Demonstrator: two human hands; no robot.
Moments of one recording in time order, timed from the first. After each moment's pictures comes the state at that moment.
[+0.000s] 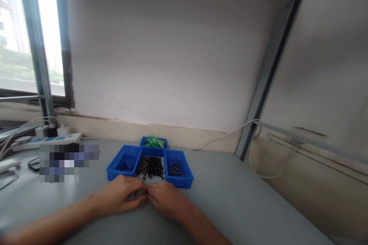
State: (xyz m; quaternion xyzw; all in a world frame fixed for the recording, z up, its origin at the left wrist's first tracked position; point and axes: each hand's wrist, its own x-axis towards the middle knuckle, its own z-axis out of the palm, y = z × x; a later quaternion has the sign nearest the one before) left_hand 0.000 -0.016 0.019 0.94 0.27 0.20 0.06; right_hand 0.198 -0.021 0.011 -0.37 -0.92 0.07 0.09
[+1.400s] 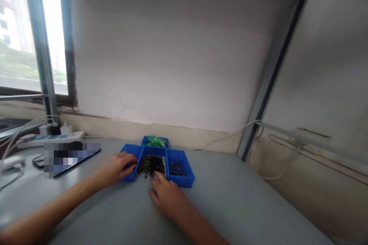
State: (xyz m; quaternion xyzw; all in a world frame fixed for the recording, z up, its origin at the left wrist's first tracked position) left_hand -0.029 0.019 0.036 0.88 0.41 0.22 -0.05; right_hand 0.194 -0.024 0.001 -0.53 -0.84 0.05 0.08
